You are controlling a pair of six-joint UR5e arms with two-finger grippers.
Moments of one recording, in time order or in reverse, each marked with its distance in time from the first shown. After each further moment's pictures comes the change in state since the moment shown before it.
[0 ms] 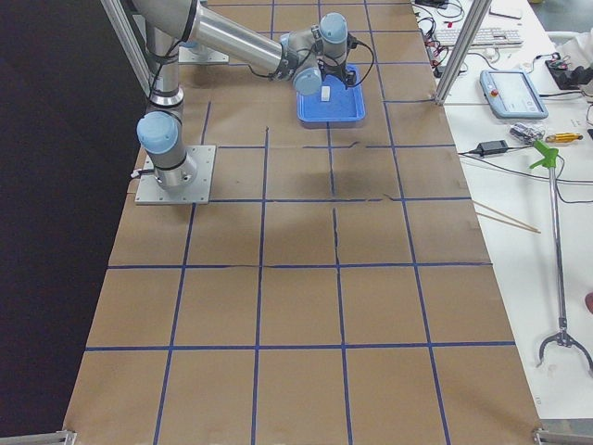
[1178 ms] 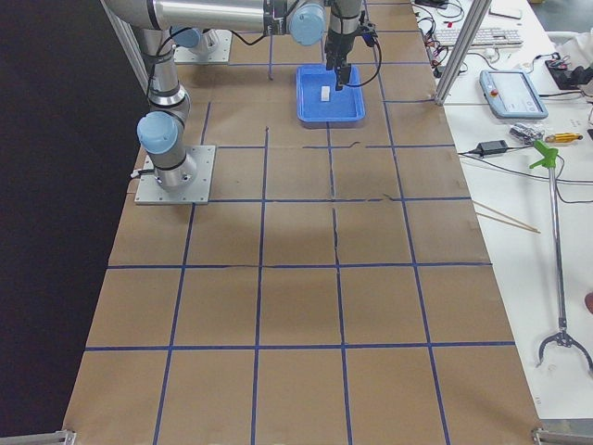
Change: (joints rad) left arm 0.001 0.000 0.001 0.000 0.000 0.000; right arm -0.124 -0.123 -0.351 0.722 -0.277 0.629
